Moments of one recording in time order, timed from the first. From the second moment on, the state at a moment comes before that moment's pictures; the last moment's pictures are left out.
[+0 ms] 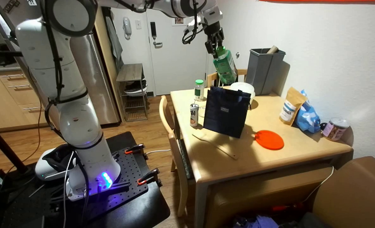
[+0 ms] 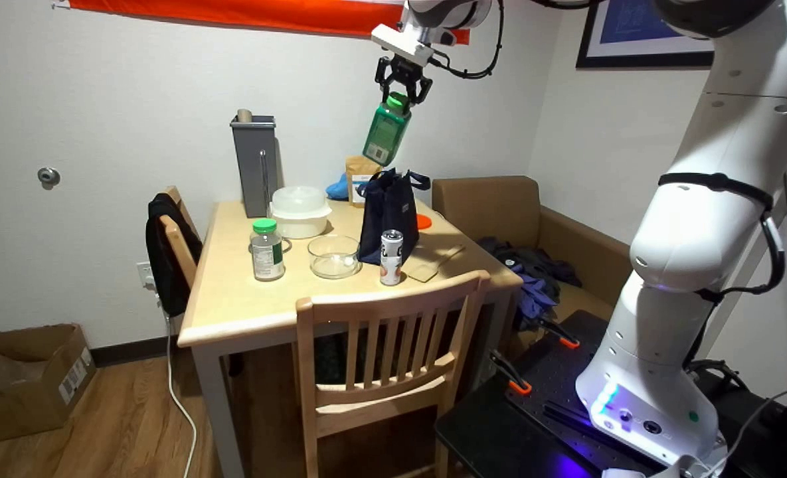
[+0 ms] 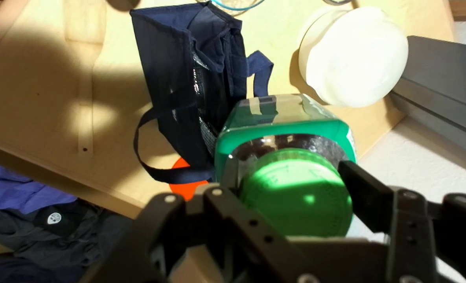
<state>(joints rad) 0.01 -0.01 0.03 -1.75 -0.07 2.16 1.20</state>
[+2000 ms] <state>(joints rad) -0.03 0.02 -0.03 -1.90 0.05 2.14 1.20</state>
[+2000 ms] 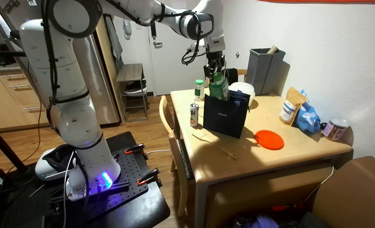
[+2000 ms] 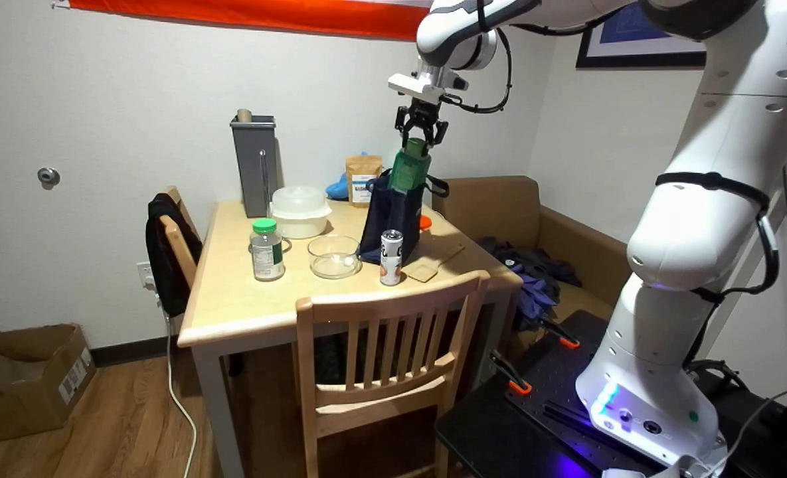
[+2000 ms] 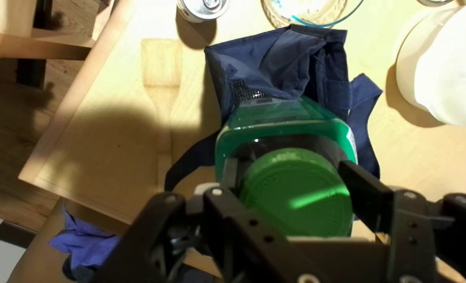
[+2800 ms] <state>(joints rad) 0.01 0.18 -0.01 -1.76 0.06 2.12 1.20</state>
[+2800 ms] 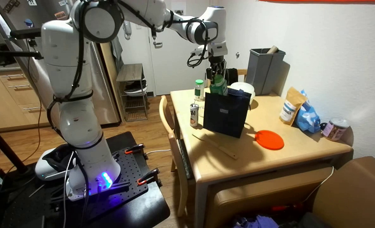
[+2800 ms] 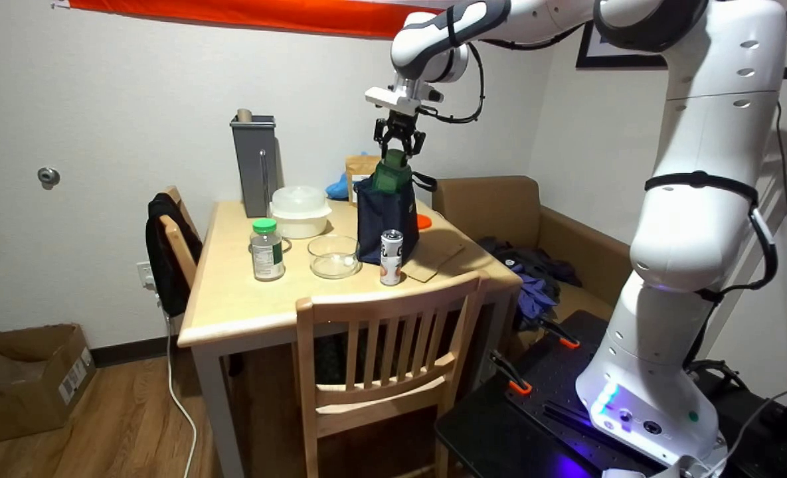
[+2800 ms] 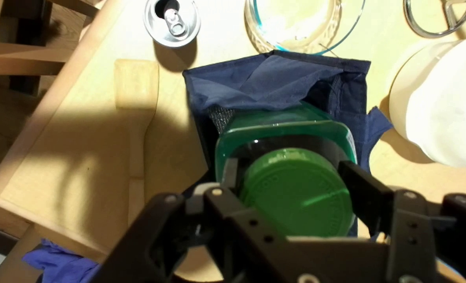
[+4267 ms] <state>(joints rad) 0.03 0.49 -0.05 -1.56 0.04 1.93 1.20</state>
